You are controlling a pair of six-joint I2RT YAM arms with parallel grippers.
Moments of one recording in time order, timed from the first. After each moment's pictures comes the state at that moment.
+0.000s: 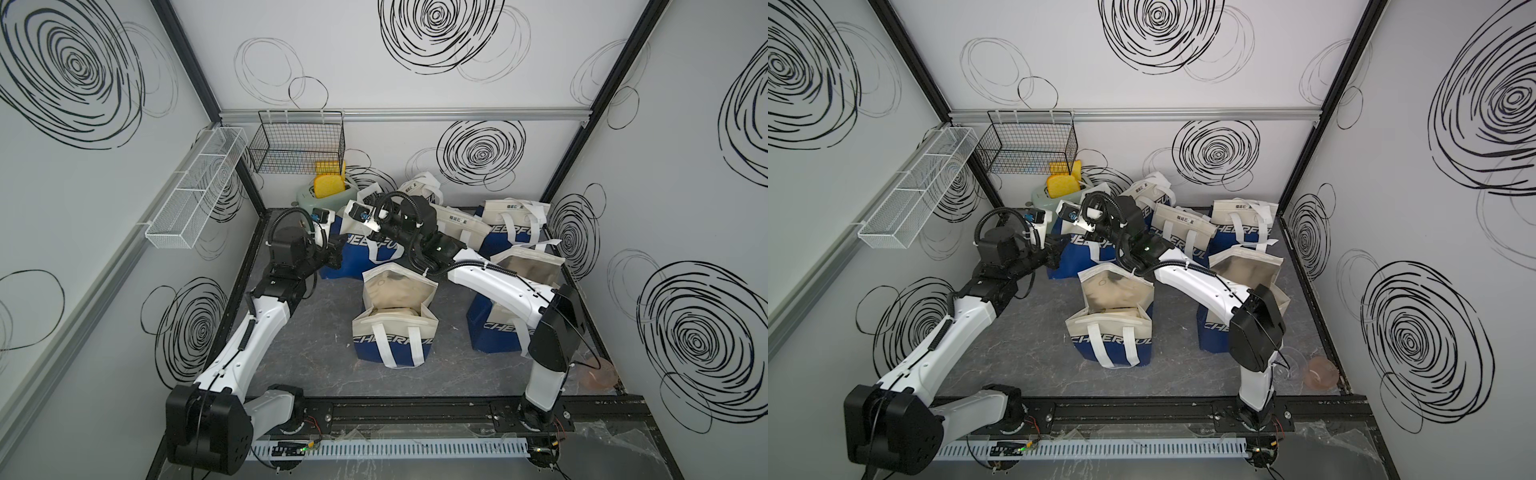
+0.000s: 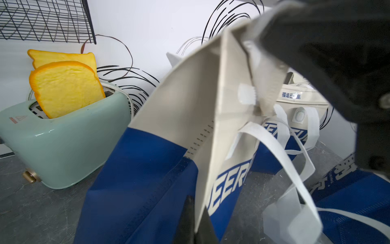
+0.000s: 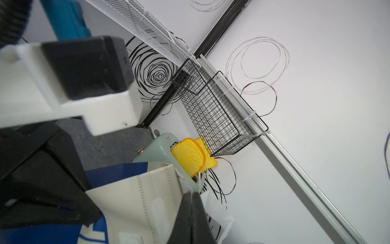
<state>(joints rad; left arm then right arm) -0.10 1.19 0.92 -0.04 0.41 -0.06 0.84 1.83 1.69 0.11 -0.02 -0.70</state>
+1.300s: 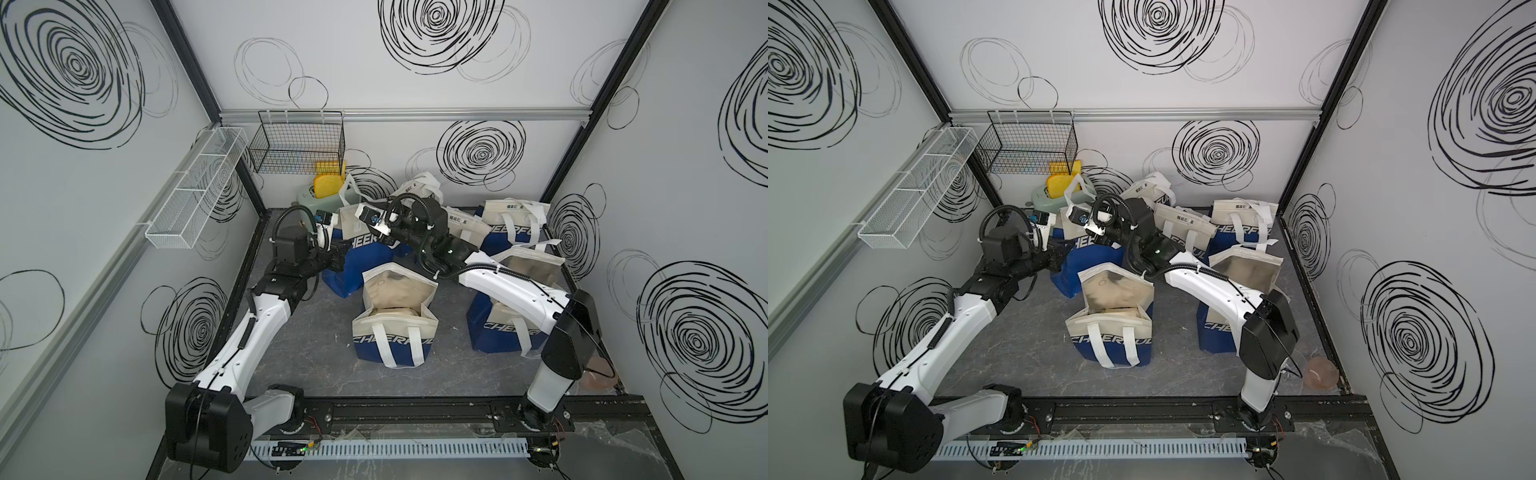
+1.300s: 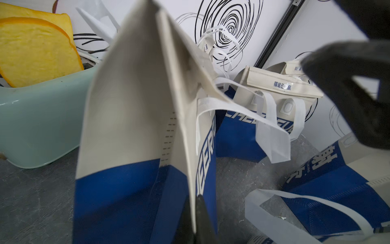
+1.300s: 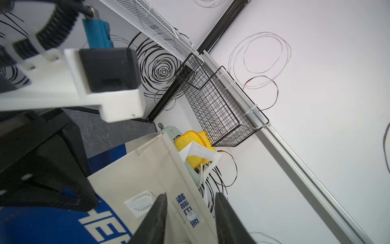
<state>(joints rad) -0.13 1.19 0.96 -0.16 0.46 -0.11 0.84 1.75 1.59 0.11 -0.07 -0.70</state>
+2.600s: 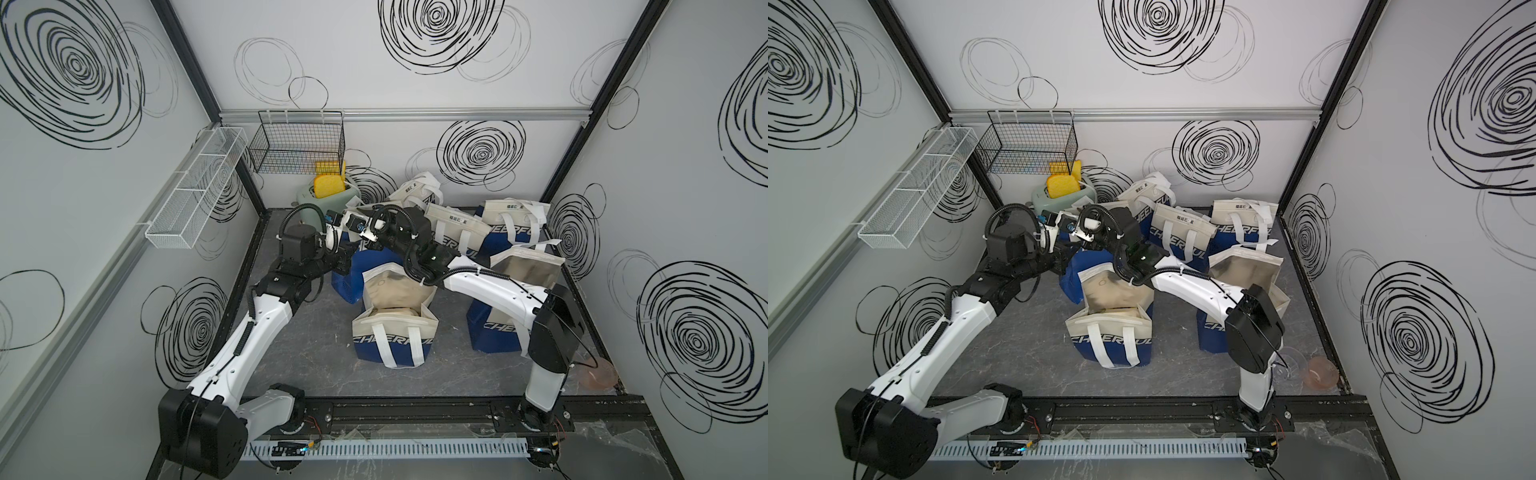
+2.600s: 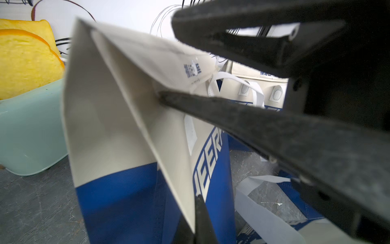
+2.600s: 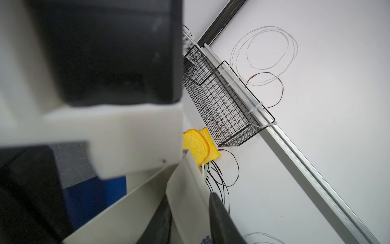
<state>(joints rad) -0.22 1.17 1.01 -0.27 0.40 -0.05 0.88 1.83 1.59 0.20 0.05 -0.73</state>
